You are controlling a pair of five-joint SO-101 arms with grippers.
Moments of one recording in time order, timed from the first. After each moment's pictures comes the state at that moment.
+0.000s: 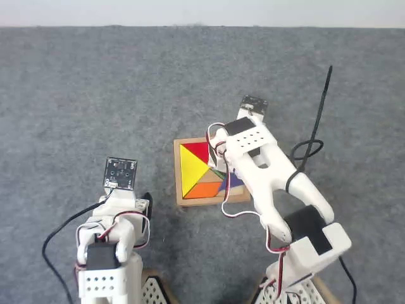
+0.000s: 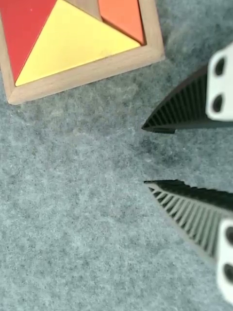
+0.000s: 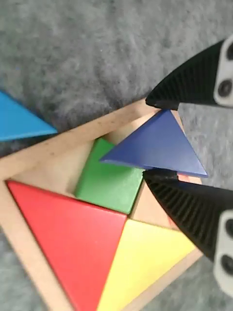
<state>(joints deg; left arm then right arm) -9.4 -103.1 96.9 72.0 -4.0 -29.4 6.8 17.7 70.9 -46.2</state>
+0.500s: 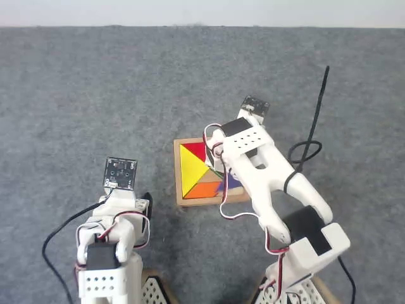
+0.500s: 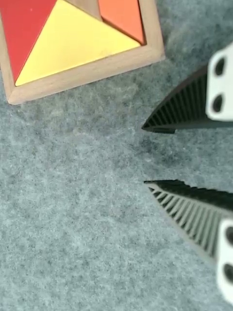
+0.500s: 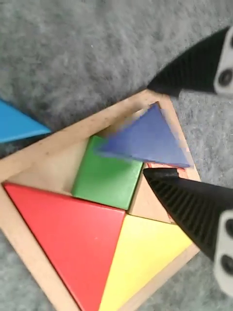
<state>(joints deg) -9.4 -103.1 96.9 72.0 -4.0 -30.5 6.8 17.3 71.1 -50.2</state>
